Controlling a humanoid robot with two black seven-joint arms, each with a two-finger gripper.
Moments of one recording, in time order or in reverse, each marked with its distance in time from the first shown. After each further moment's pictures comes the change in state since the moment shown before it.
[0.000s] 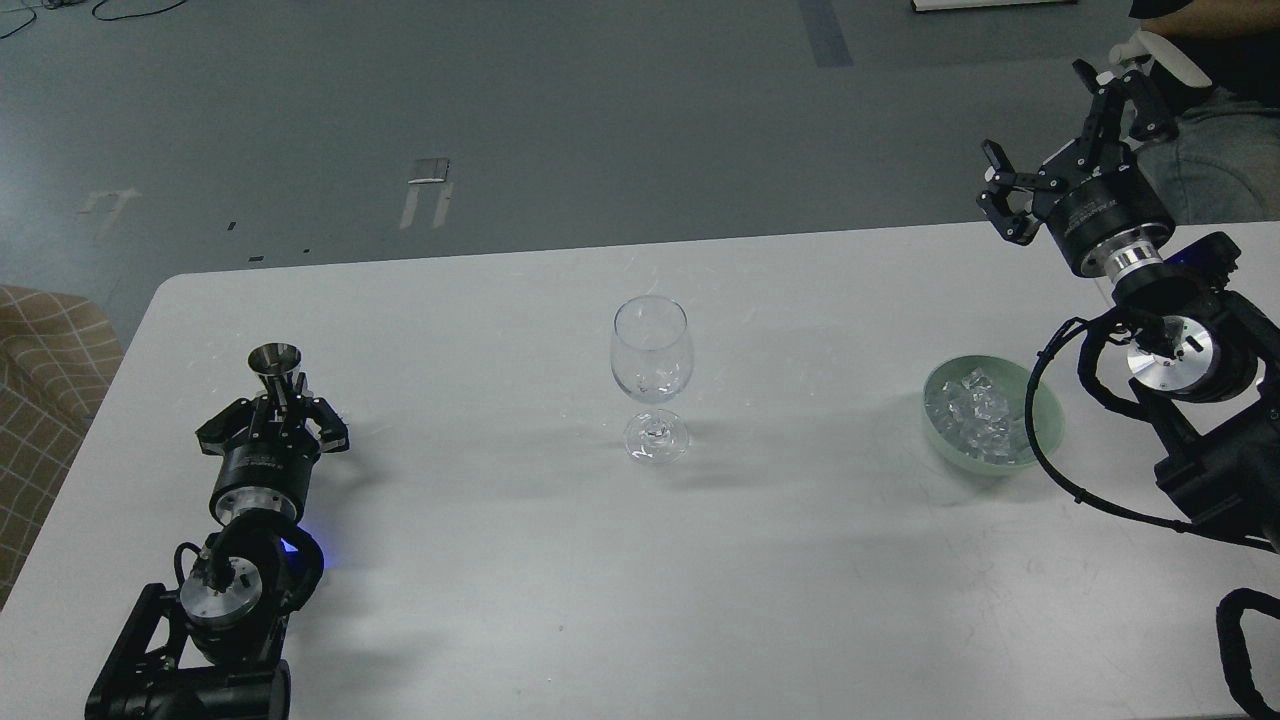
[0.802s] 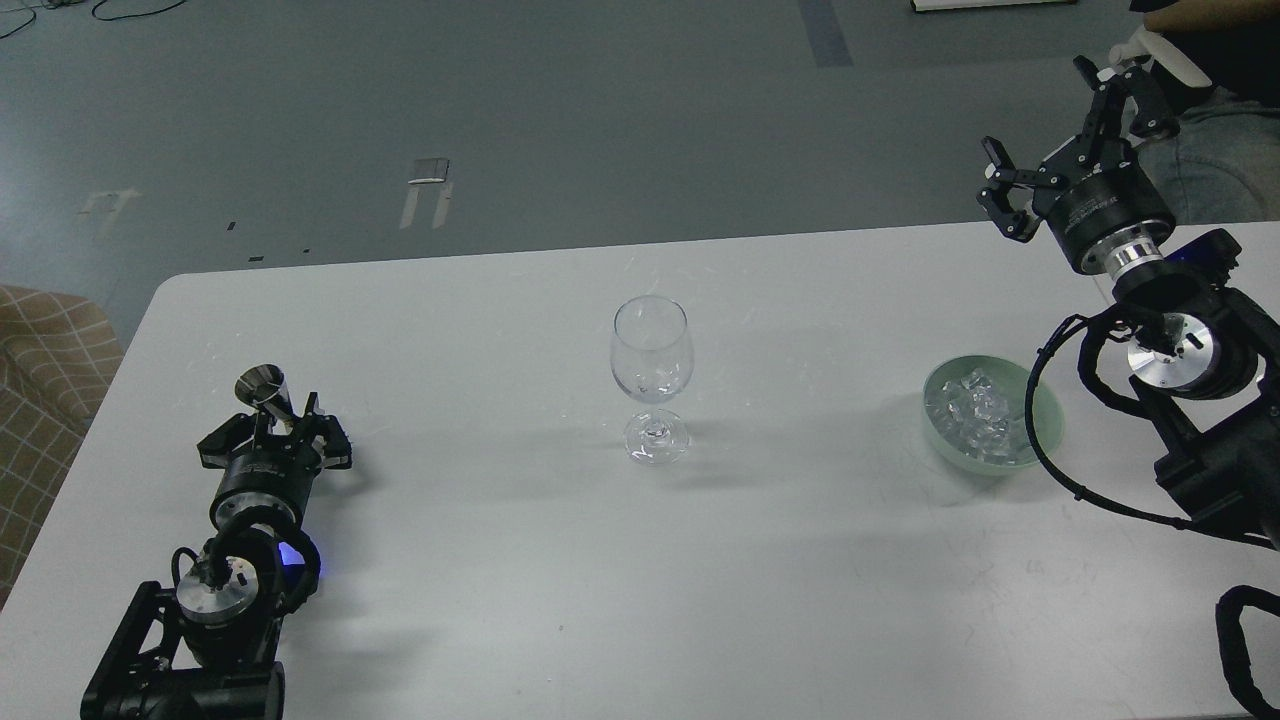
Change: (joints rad) left arm 0.005 0.012 0.001 0.009 0.022 0.090 0.024; right arm 0.006 0.000 0.000 -0.002 0.000 0.000 0.000
